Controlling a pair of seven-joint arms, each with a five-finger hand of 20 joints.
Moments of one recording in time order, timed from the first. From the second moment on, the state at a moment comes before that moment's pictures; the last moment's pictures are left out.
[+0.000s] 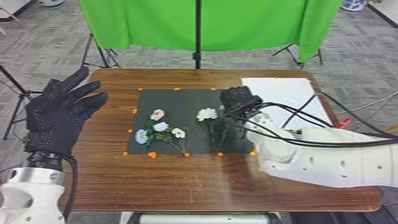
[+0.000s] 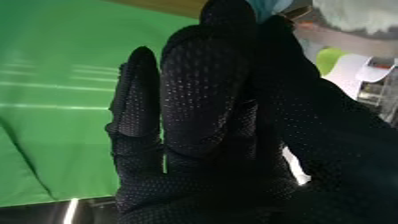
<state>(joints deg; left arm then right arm) 131.0 -50.2 -101.4 -137.4 31.0 17.4 16.8 -17.7 -46.6 -22.6 -97.6 -116.3 24.1 45.0</state>
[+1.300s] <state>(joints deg) 131.2 -50.2 -101.4 -137.3 30.8 17.5 16.3 -17.1 -46.5 -25.8 -99.0 -119.3 20.3 46.1</state>
